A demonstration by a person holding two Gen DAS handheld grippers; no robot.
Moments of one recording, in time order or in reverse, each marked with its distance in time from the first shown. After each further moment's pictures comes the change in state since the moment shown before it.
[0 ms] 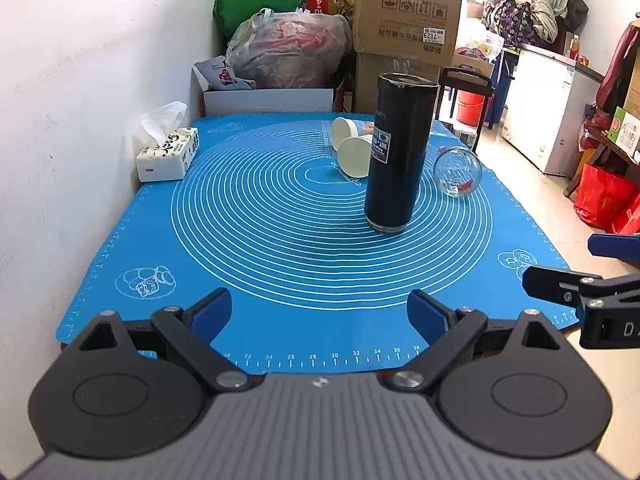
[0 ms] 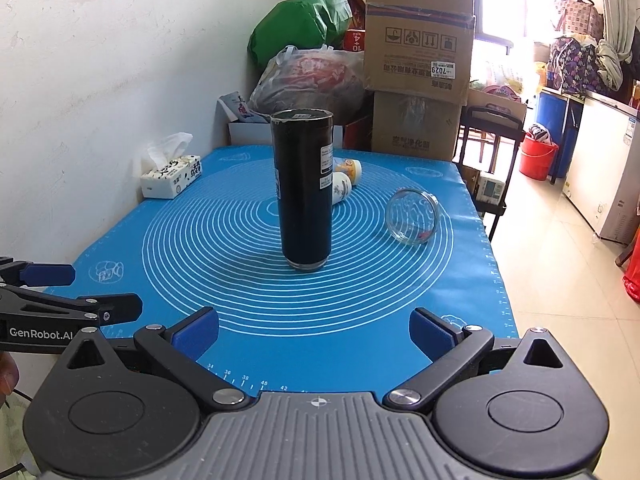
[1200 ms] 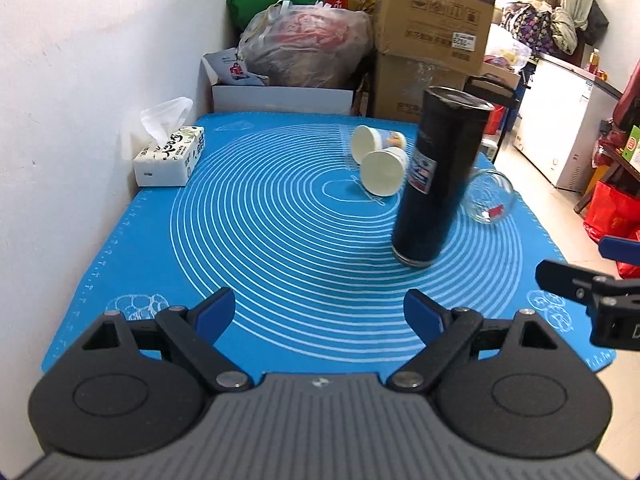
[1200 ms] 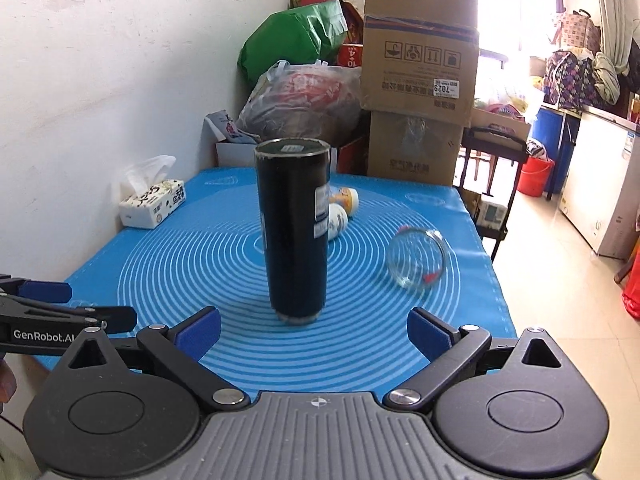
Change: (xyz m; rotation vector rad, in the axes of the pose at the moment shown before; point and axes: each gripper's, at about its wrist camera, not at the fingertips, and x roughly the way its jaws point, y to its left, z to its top) left arm 0.045 0.021 0.034 -0.049 0.013 0.004; right arm 0.046 0.001 0.037 -0.002 -0.049 -0.025
